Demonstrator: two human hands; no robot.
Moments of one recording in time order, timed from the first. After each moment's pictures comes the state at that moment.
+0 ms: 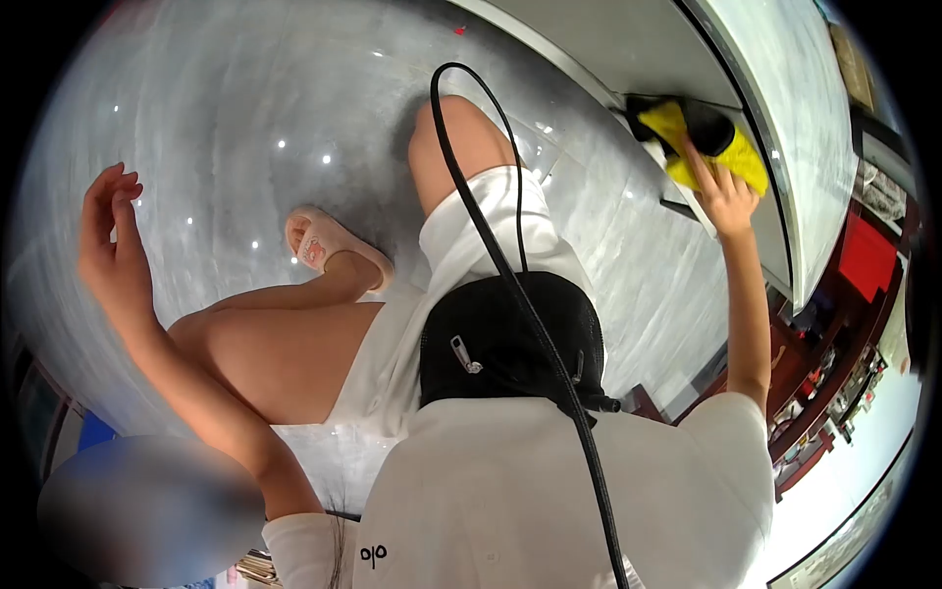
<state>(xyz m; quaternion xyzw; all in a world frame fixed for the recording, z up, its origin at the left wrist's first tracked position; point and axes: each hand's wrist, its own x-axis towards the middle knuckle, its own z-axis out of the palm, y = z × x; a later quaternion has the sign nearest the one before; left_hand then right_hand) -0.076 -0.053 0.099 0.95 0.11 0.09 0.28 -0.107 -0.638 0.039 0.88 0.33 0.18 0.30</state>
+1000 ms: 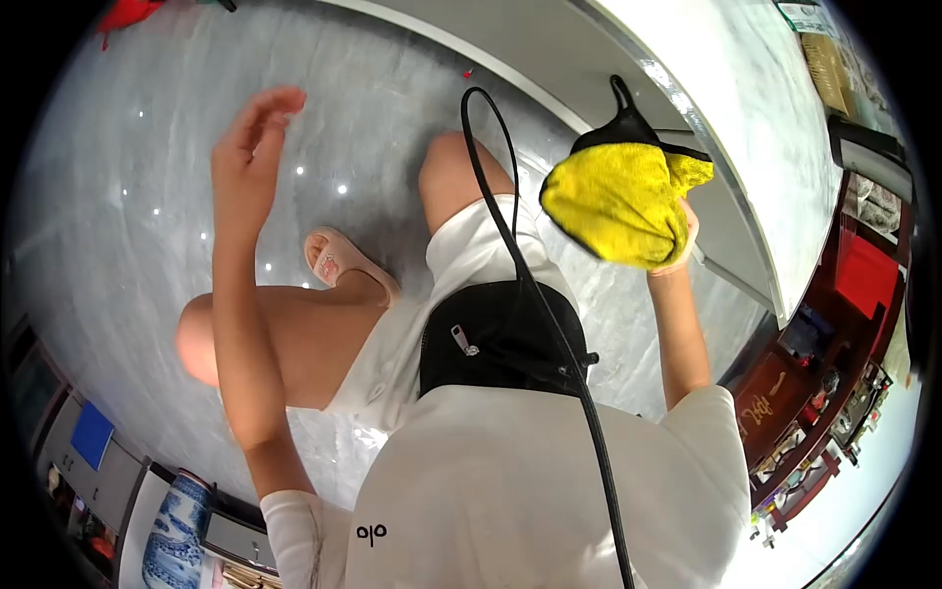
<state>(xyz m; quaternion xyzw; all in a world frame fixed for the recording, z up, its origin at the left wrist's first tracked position) -0.046 -0.128 0.086 0.89 -0.03 -0.03 0.45 -0.133 -0.556 0.044 -0.30 0.25 0.09 0.92</state>
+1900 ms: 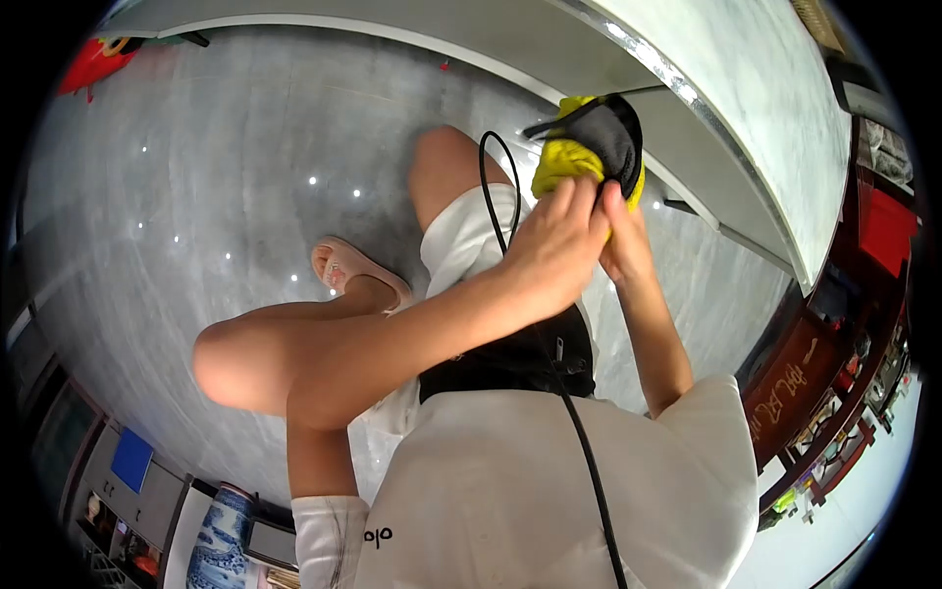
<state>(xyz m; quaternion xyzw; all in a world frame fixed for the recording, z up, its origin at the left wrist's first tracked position) -0.129 -0.366 0.084 0.83 -0.36 -0.15 0.40 -0.160 -0.500 0.045 -0.51 0.20 0.06 0.84</state>
